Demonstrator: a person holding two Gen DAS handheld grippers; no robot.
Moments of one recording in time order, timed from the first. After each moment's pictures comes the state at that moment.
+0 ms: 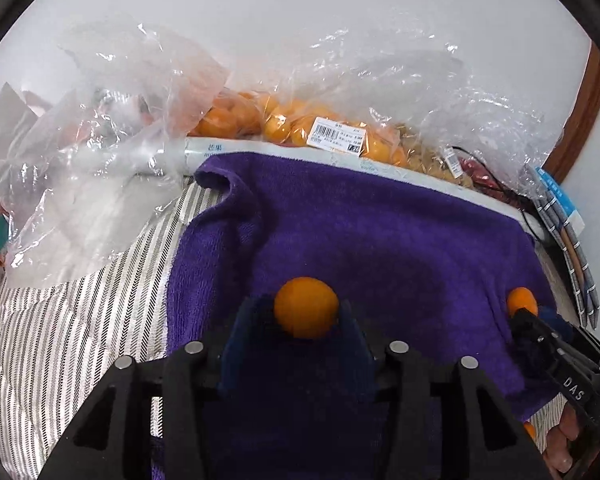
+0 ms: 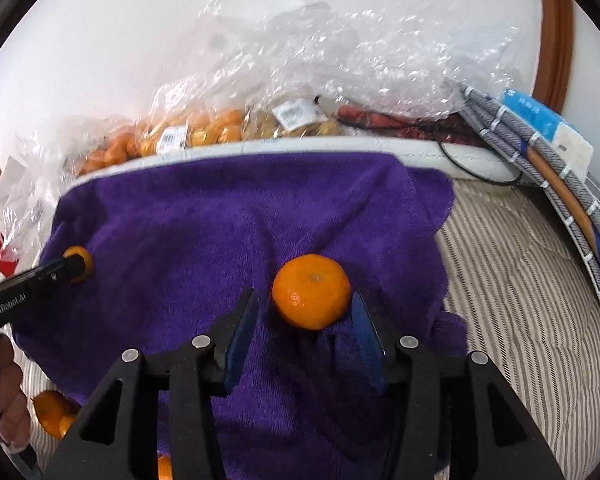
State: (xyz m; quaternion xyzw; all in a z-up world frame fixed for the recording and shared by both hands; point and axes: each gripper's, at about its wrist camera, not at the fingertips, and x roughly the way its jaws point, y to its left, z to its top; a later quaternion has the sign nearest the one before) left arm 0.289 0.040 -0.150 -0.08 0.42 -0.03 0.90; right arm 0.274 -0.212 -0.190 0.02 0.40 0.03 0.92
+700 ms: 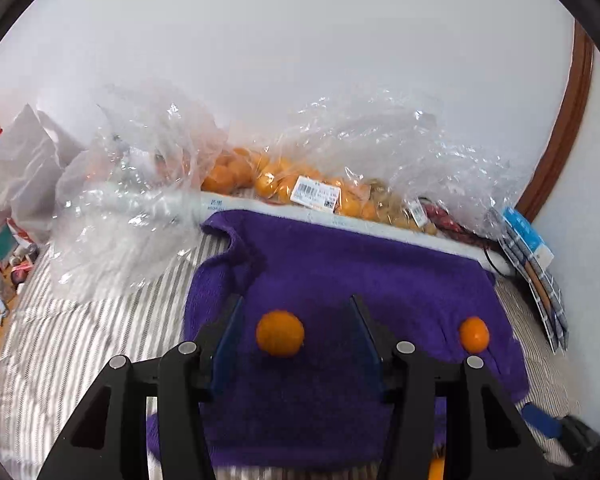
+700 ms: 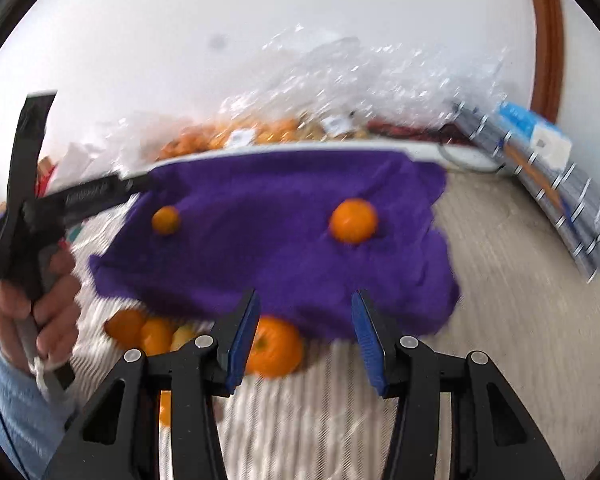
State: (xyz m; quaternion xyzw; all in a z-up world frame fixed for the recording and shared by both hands) left arm 0.253 0.043 -0.101 -0.10 0.36 -0.05 0.93; right arm 0.169 -0.198 -0.164 0.03 0.39 0.09 0.92
